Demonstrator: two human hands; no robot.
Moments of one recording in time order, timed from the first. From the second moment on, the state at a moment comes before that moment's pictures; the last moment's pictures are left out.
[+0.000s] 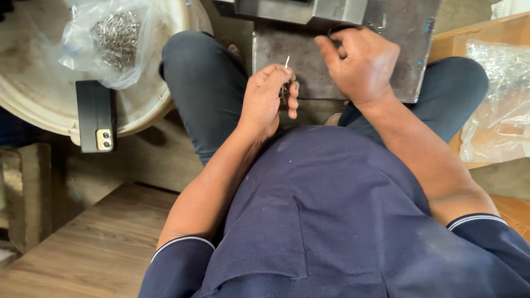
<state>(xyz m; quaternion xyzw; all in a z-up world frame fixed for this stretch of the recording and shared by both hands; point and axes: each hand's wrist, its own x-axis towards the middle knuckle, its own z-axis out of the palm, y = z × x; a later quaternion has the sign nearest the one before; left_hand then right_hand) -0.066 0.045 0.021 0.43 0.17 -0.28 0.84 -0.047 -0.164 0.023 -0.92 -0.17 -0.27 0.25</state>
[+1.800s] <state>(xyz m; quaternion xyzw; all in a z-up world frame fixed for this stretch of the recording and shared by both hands) 0.016 0.329 -0.010 0.77 0.28 0.24 0.52 -0.053 -0.110 0.113 -0.84 -0.13 0.06 0.51</state>
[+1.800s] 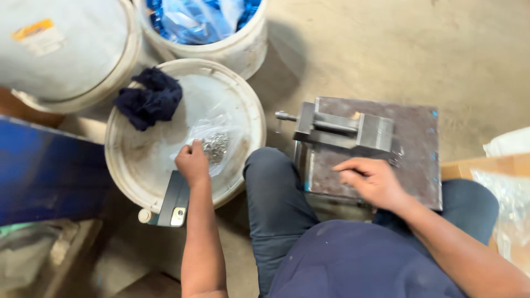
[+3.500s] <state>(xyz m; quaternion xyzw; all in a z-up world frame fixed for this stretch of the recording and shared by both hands) 0.043 0.124 0.032 0.59 0.00 0.20 0.78 -0.055 -0.274 0.050 -0.94 -0.07 -0.15 0.30</state>
